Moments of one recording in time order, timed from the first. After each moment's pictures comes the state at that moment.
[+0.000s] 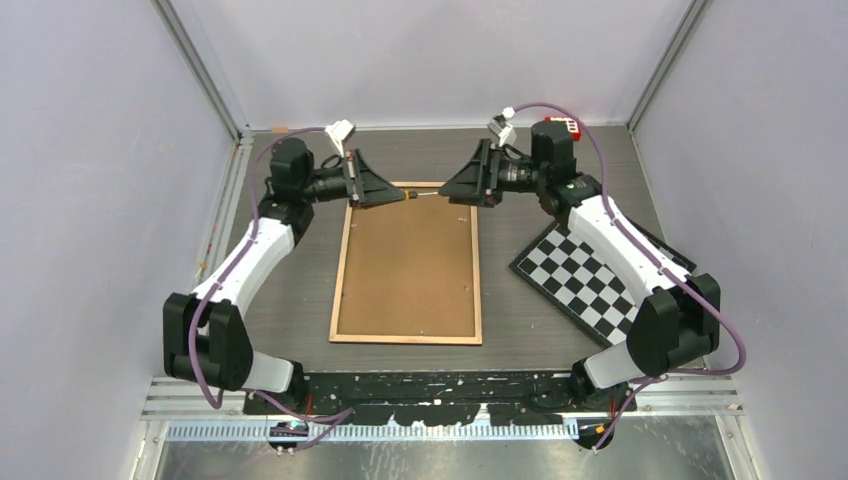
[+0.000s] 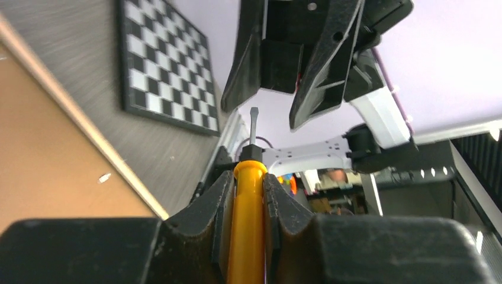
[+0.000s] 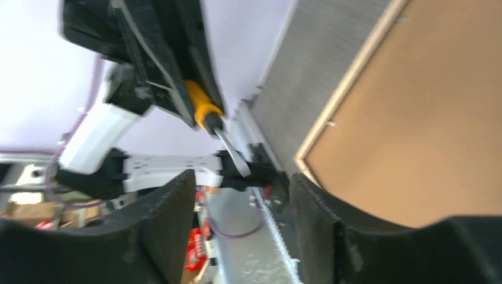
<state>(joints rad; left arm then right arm) -0.25 1.41 1.06 0.29 1.11 -1.05 0.37 1.47 1.25 -0.08 -0.93 0.87</state>
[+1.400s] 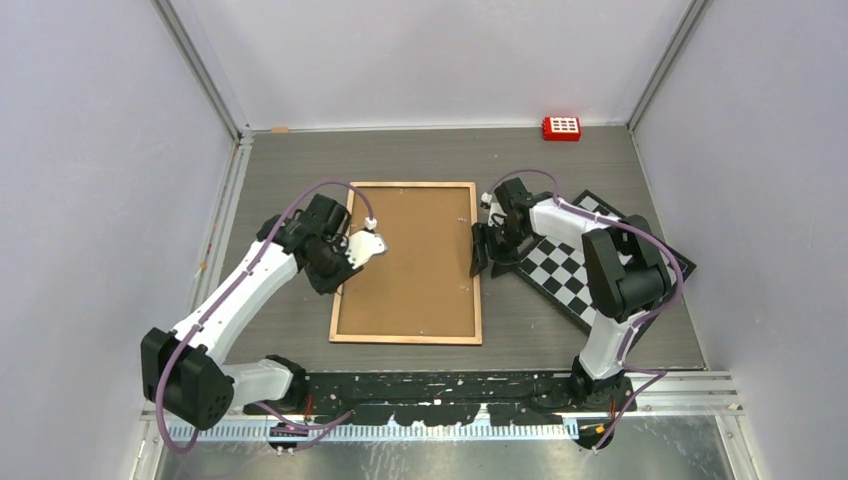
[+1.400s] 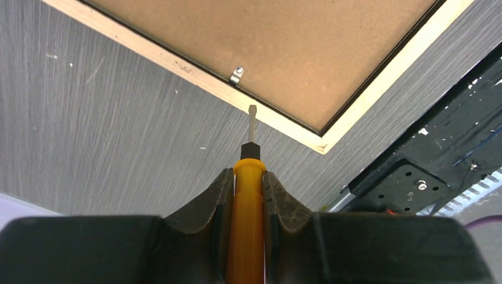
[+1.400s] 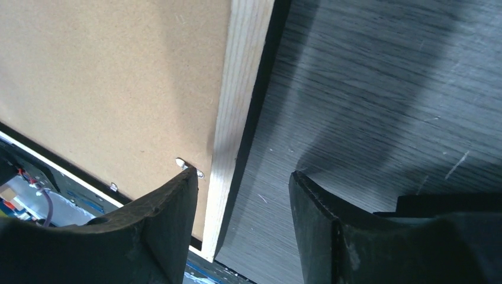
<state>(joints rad) -0.42 1.21 1.06 -1.12 0.11 0.63 0.37 1.80 1.14 -0.64 -0.40 0.27</state>
